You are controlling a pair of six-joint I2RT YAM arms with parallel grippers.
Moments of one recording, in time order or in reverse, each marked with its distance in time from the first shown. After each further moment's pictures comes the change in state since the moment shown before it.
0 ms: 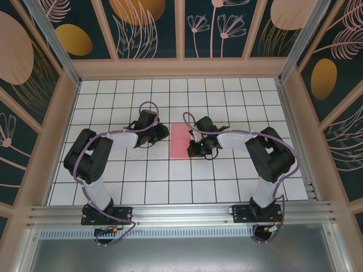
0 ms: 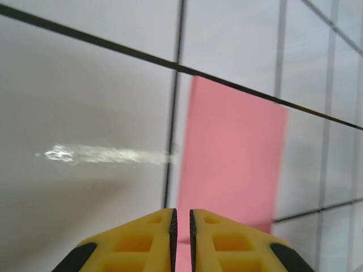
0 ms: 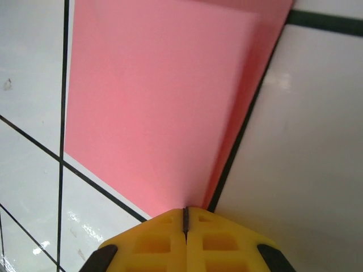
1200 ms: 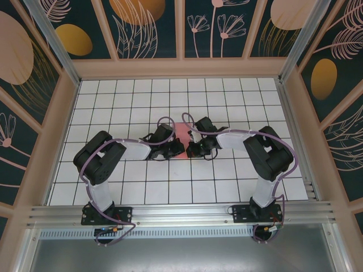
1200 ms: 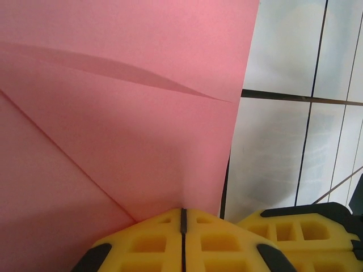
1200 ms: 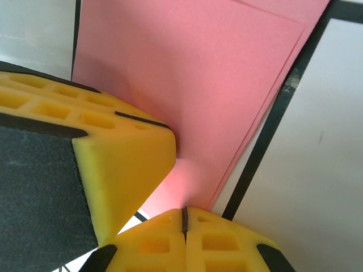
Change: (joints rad) left arm -0.218 0.077 -0.048 0.072 0.054 -0.161; right arm 0.000 0.043 -0.009 0.030 -0.044 -0.044
